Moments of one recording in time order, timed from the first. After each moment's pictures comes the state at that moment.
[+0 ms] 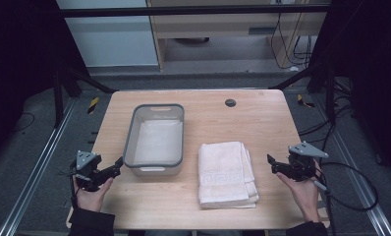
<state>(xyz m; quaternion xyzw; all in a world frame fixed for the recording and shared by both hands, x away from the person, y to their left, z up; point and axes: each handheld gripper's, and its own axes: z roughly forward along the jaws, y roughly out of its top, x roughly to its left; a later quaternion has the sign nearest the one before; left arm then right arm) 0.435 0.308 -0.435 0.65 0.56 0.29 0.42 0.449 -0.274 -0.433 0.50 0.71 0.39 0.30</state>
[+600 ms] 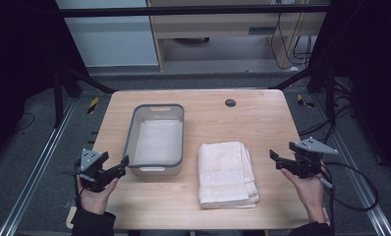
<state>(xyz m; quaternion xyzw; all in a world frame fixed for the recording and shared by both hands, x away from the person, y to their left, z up) 0.425 0.284 -0.414 0.66 0.54 0.30 0.44 0.447 -0.281 -0.413 0.49 0.70 0.43 0.28</state>
